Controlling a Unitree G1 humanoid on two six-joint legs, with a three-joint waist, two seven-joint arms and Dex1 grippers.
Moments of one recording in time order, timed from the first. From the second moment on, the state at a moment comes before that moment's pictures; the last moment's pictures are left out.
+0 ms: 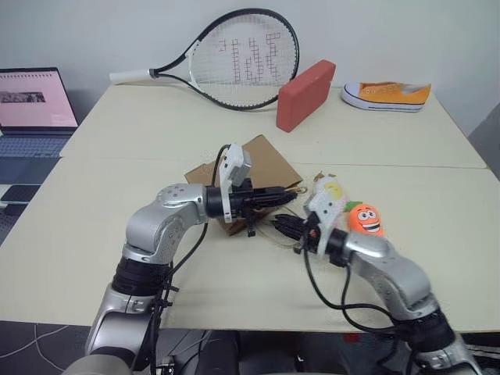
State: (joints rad) left arm -0.60 0.41 -0.09 -0.14 -0.59 0.72 -1.01; right arm -0.29 -0.33 0.27 -0.28 0.37 0.57 0.52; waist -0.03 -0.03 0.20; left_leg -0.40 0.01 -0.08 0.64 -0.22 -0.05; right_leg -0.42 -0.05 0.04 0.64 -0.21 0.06
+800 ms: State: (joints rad) left arm -0.69 0.38 0.06 -0.11 -0.71 0.78 -0.85; right arm -0.45 0.01 0.27 0.27 0.06 0.21 0.31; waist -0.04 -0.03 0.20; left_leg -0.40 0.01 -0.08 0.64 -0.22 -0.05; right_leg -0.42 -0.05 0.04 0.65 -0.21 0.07
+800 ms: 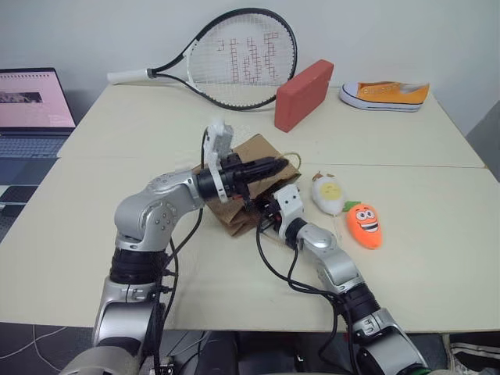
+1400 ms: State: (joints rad) left arm -0.96 0.50 0.07 0.03 -0.55 0.53 -0.89; right arm -0.44 0.05 0.27 0.25 0.01 0.27 0.29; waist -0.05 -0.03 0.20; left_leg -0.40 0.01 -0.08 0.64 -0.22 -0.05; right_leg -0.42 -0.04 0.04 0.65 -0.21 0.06
